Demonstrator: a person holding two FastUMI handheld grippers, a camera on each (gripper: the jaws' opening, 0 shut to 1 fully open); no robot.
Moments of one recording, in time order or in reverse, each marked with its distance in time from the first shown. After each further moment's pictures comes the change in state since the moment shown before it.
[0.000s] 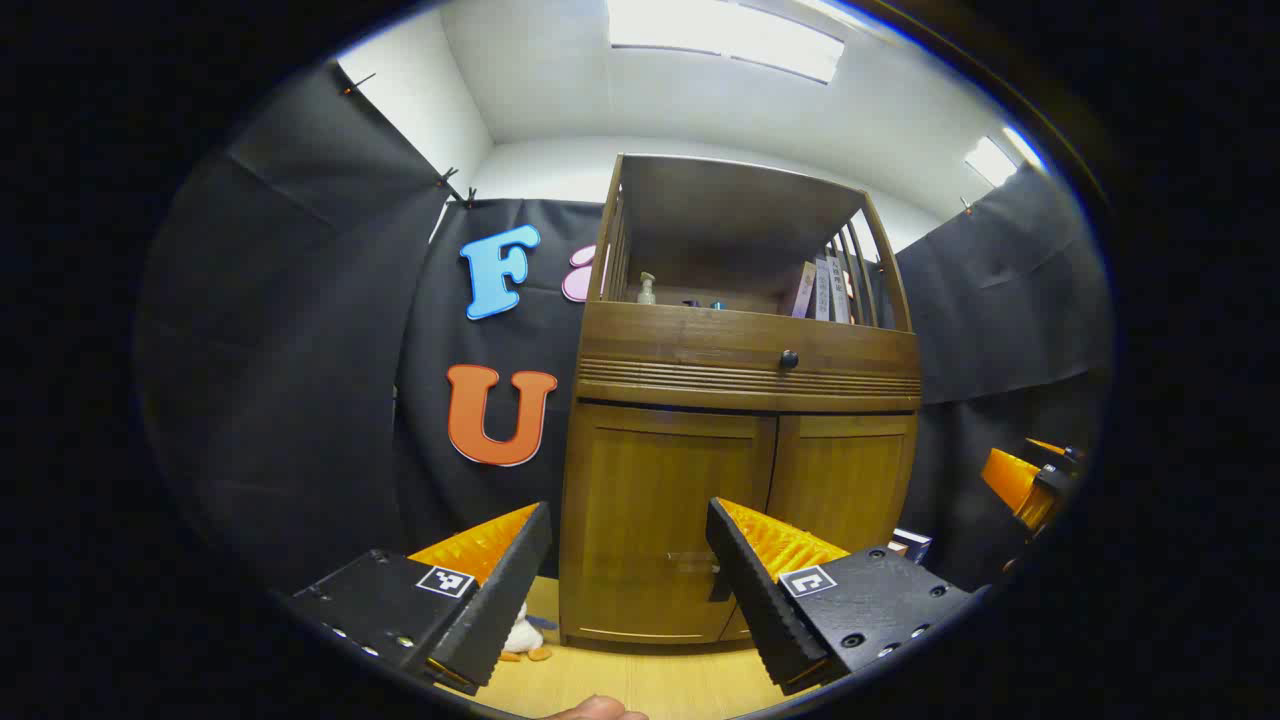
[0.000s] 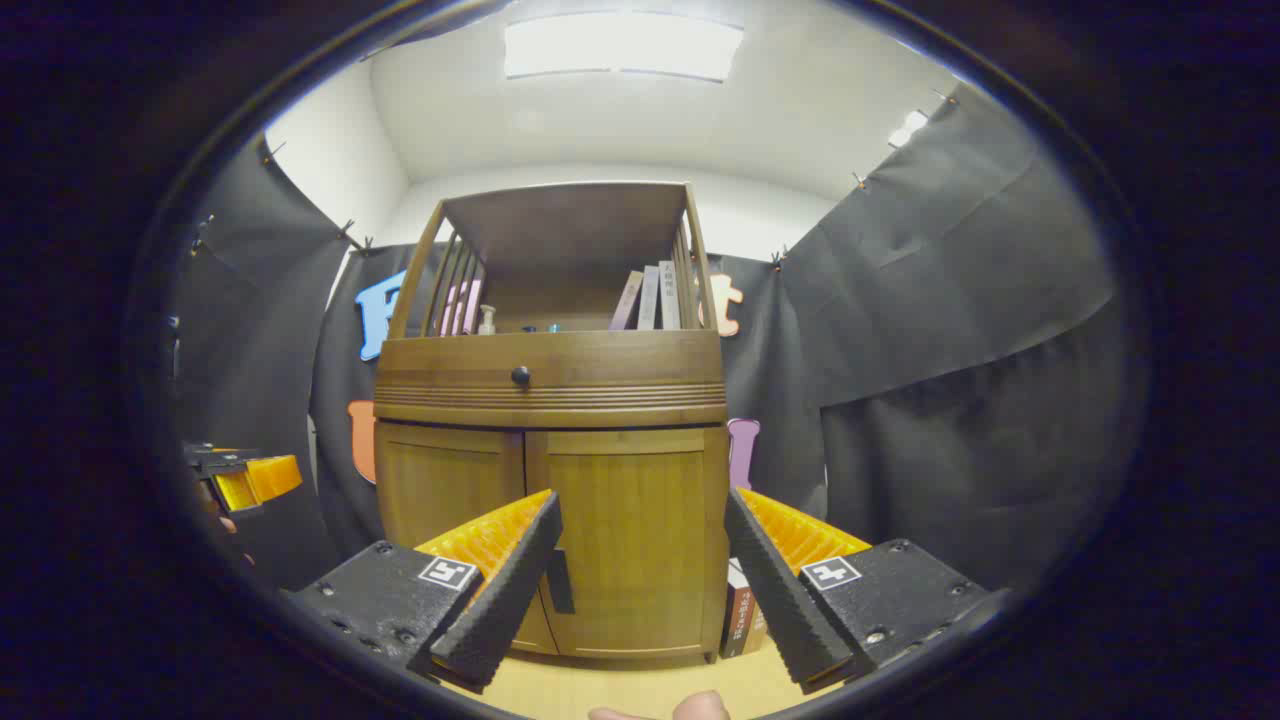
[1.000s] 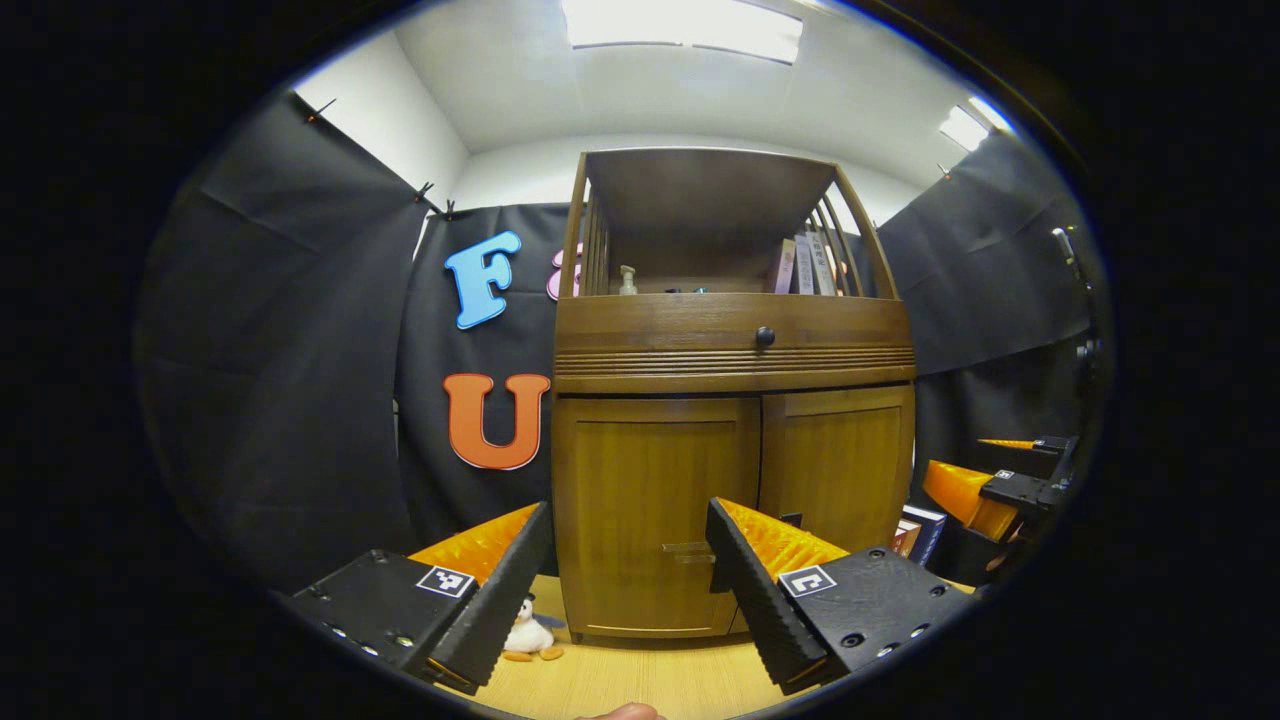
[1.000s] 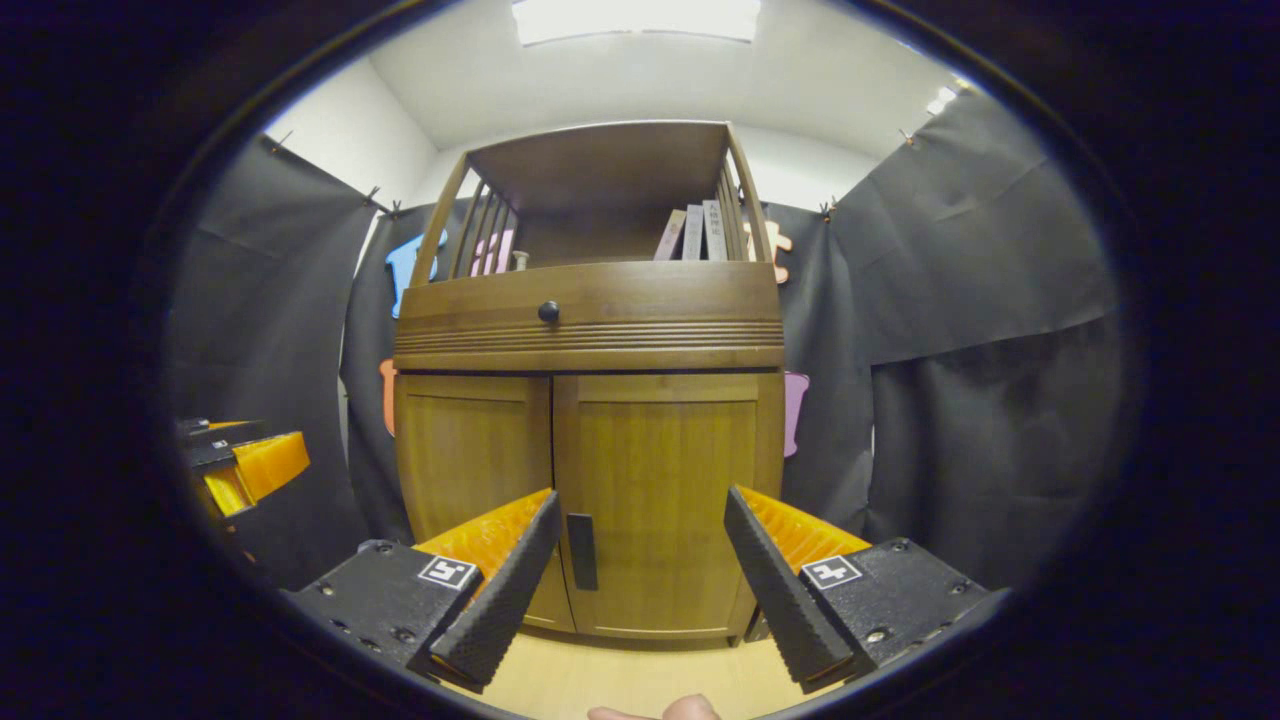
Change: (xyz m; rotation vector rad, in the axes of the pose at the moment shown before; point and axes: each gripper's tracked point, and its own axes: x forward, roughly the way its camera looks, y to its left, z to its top) left arm -0.003 -0.035 -0.011 0.118 0.007 0.017; right arm 0.047 0.014 -0.040 -0.007 0.149 0.138
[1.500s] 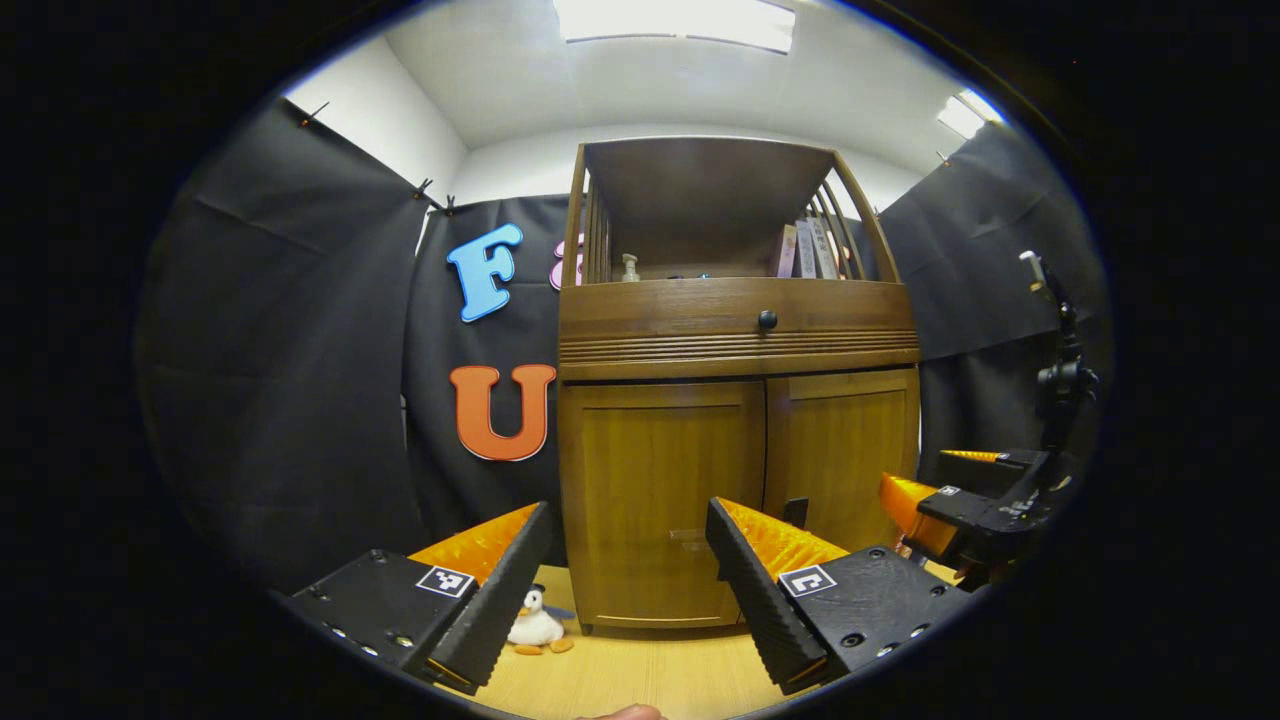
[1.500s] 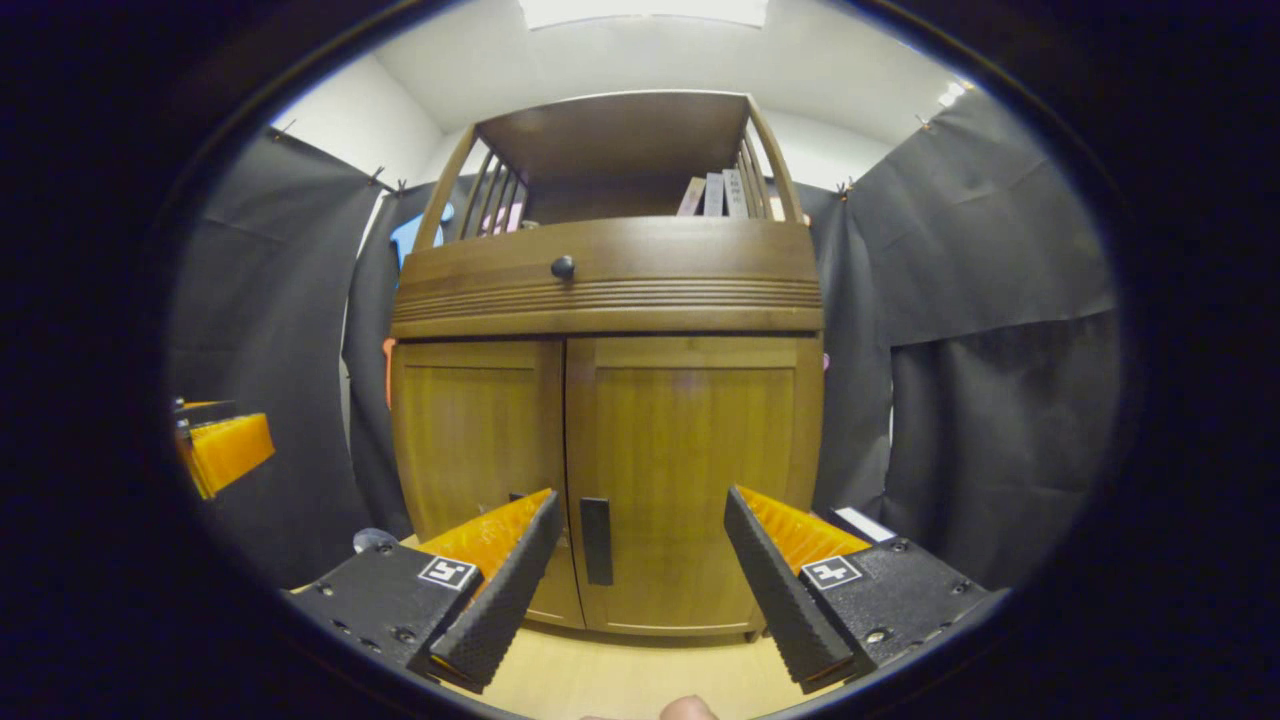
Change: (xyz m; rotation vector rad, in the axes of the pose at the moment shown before) left arm -0.011 0.013 -0.010 0.022 0.039 0.057; right arm 0.049 0.027 -0.042 0.002 0.089 0.034
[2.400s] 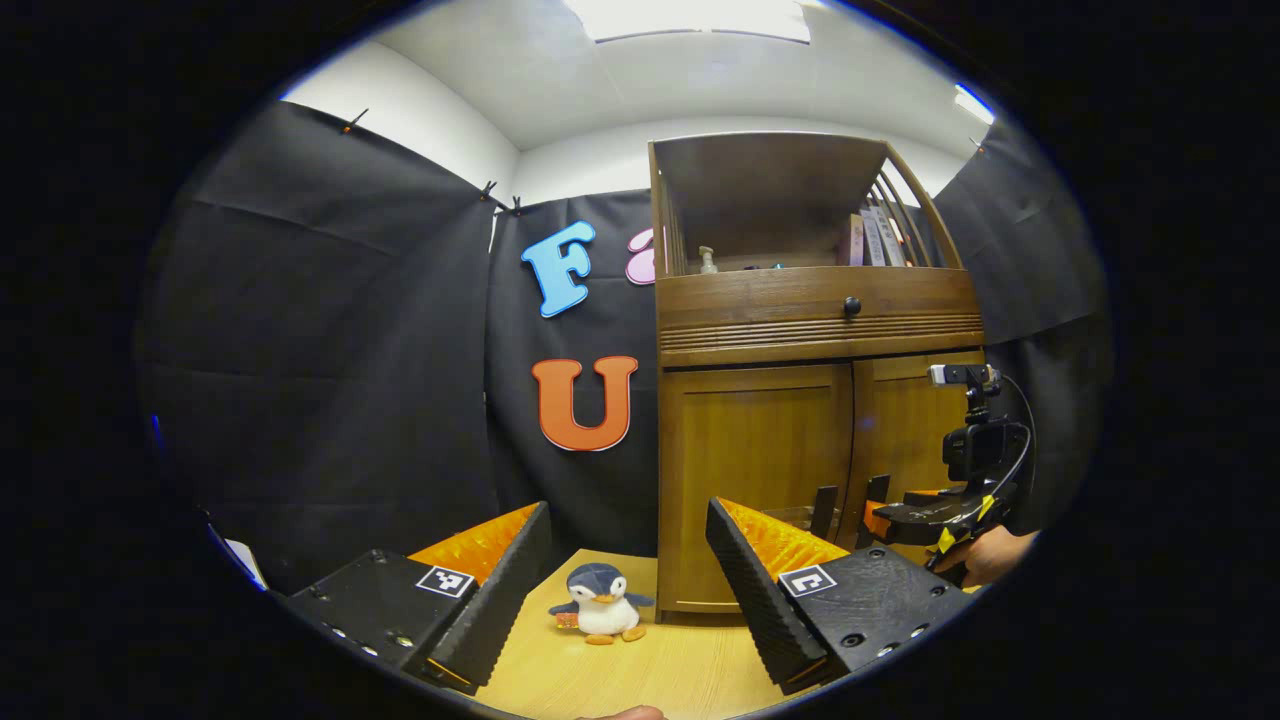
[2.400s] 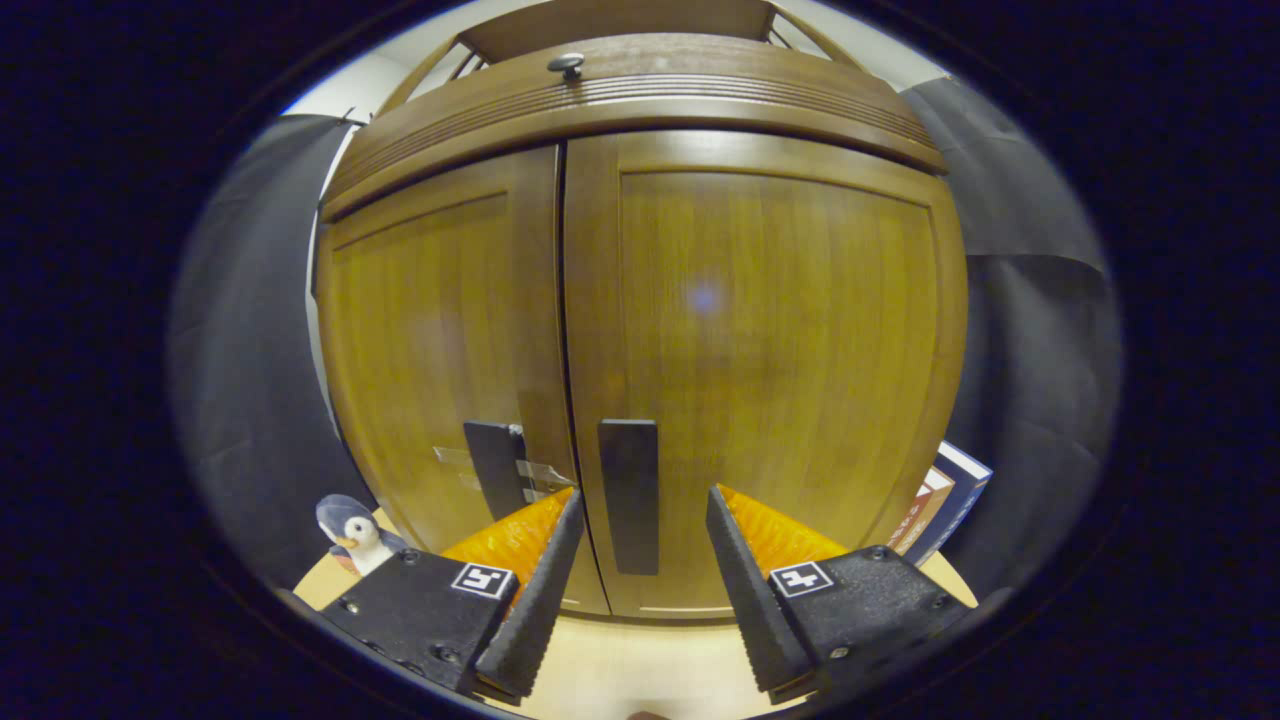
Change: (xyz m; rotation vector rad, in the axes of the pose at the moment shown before) left arm -0.027 0.078 -0.017 0.013 0.029 0.190; right arm 0.141 0.028 -0.104 0.028 0.266 -0.037
